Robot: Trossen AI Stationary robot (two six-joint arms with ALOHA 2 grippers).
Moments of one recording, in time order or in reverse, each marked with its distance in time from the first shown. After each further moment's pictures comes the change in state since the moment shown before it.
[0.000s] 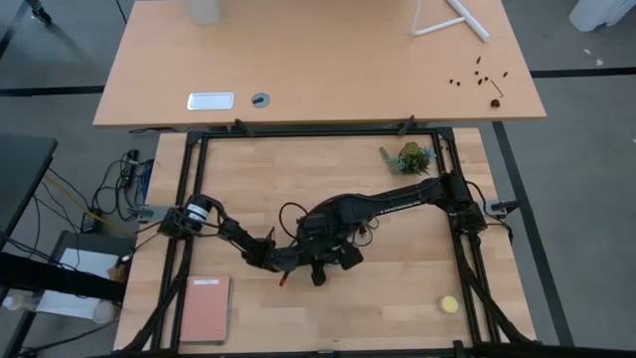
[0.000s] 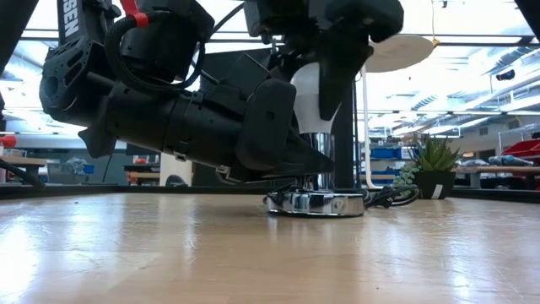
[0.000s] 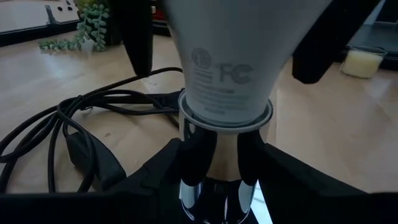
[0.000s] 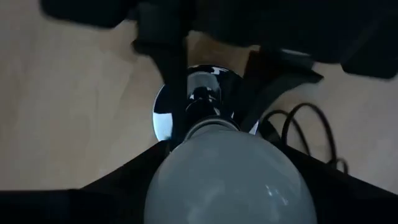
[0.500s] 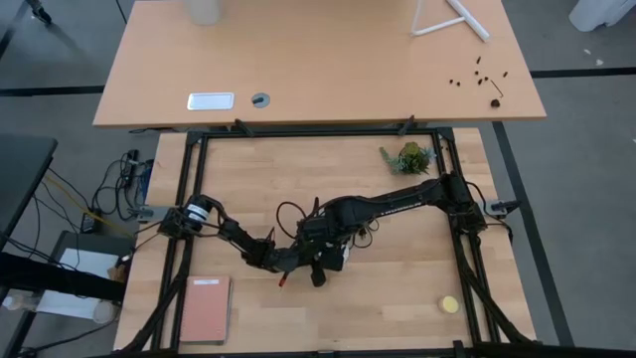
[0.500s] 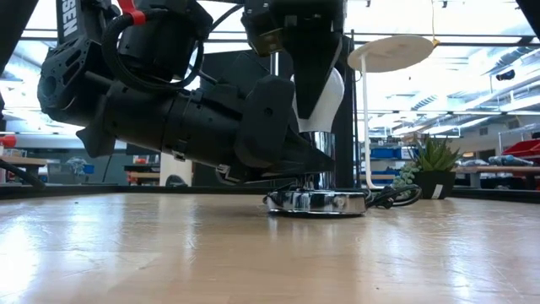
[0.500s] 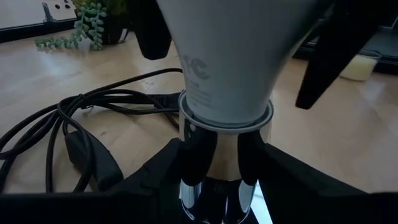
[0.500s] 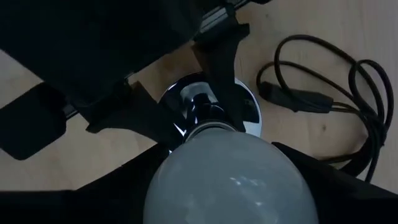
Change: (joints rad) left arm 0.000 0.000 0.000 0.008 -0.001 -0.012; right arm 0.009 0.000 -0.001 0.008 0.033 0.700
